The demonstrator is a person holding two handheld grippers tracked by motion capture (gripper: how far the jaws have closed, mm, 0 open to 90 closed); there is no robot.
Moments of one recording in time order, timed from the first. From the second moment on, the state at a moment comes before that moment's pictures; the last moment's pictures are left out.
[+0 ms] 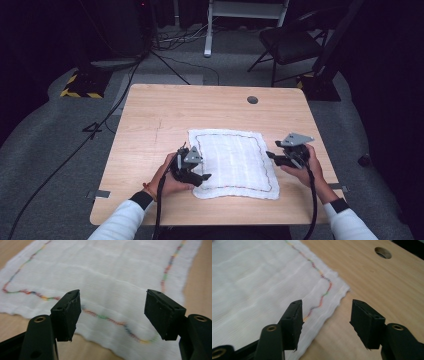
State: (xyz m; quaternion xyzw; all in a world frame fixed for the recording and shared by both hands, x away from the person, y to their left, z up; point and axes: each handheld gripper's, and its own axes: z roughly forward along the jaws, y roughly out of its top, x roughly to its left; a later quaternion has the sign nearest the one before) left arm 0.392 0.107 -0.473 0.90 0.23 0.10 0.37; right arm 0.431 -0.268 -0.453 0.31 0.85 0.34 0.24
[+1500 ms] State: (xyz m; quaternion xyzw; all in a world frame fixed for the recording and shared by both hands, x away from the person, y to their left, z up) left arm 0.480 0.134 -0.484 0.85 0.35 0.16 0.36; right arm 0.397 -0.161 -0.460 0.19 0.89 0.40 0.14
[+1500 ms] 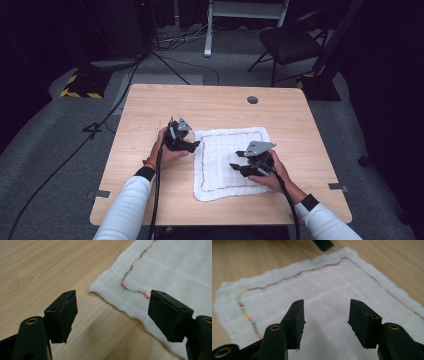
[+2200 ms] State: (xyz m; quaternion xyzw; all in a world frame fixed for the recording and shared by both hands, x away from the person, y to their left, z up) left arm 0.514 0.127 -0.501 0.85 0.38 0.14 0.35; right arm 0.338 -0.058 -0.494 0.05 0.92 0.37 0.06
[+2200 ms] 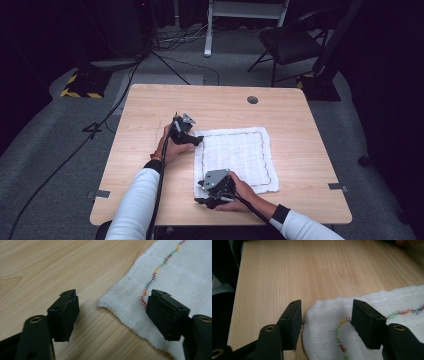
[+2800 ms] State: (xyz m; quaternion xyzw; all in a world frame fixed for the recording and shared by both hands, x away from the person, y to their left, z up) left arm 0.512 0.157 -0.497 0.86 0.35 0.10 0.37; right arm 0.339 -0.054 -0.489 0.07 0.92 0.37 0.10
